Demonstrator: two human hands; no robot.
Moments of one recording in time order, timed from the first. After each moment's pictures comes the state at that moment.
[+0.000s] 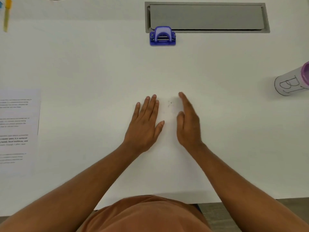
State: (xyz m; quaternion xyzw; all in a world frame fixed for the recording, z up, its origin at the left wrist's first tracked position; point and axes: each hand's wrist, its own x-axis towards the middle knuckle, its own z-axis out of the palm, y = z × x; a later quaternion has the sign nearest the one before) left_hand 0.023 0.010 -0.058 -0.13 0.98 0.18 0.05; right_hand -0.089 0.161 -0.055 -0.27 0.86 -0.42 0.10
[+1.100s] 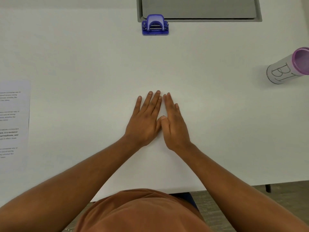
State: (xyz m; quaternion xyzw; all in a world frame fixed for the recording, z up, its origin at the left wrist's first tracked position) left_hand 0.019 0.026 -0.050 -0.08 0.98 0.16 0.08; right_hand -0.049 0.163 -0.054 -0.33 0.86 -0.35 0.16
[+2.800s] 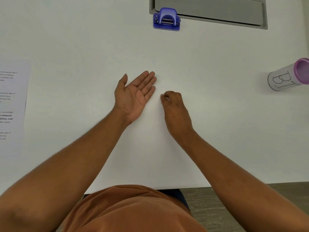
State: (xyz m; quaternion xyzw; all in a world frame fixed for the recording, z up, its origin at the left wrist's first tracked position) left_hand -0.001 -0.035 -0.030 -0.32 0.18 0.93 -0.06; right_hand -0.064 0.132 -0.027 -0.41 0.90 -0.14 0.11
